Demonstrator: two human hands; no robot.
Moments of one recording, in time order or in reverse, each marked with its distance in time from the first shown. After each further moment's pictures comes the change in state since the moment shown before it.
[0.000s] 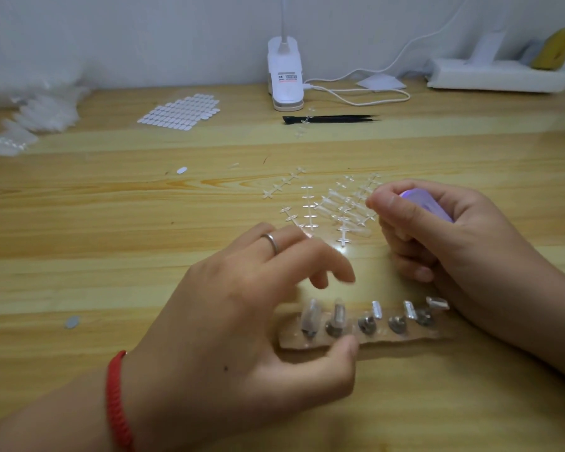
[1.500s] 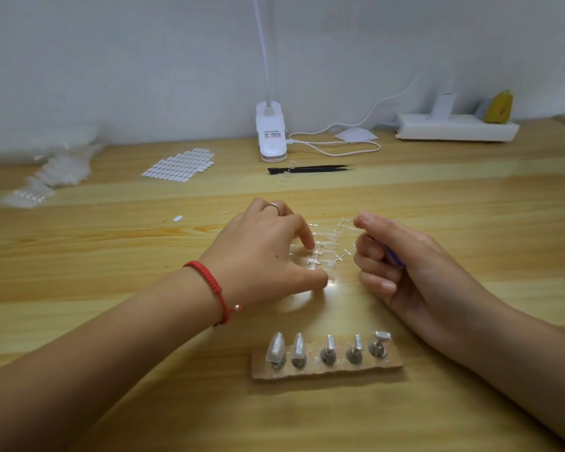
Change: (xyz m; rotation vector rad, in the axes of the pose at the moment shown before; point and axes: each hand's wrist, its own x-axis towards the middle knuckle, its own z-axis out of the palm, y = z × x) left_hand 0.077 -0.018 0.004 0.327 -0.184 -0.200; right_hand 0.007 -0.008 -0.008 0.488 0.053 0.135
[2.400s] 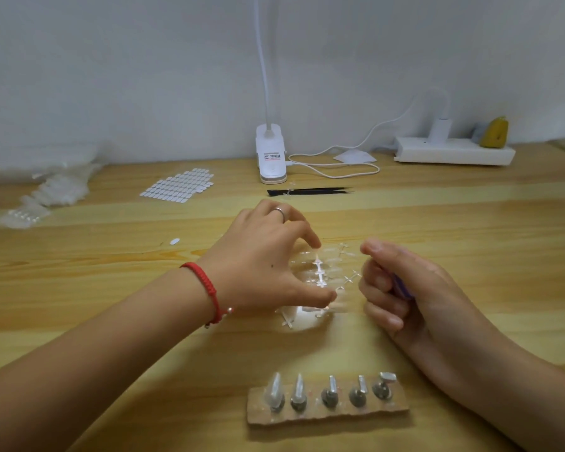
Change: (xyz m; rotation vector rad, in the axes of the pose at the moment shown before) left_hand 0.017 -0.008 -0.009 0.056 0.067 0.123; right_hand -0.001 0.000 0.000 0.000 0.081 -0.061
